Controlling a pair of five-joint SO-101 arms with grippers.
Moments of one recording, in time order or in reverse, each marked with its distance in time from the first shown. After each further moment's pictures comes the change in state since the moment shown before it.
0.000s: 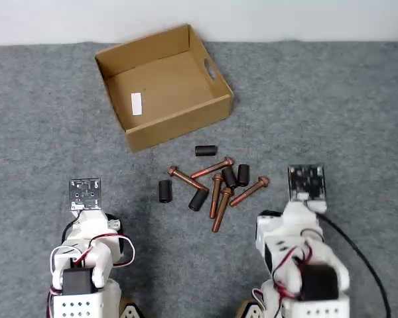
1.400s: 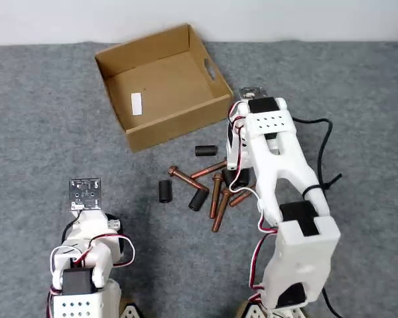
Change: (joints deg) left arm 0.0 0.0 0.0 0.0 0.0; right arm -5.9 103.6 -72.2 8.4 -6.5
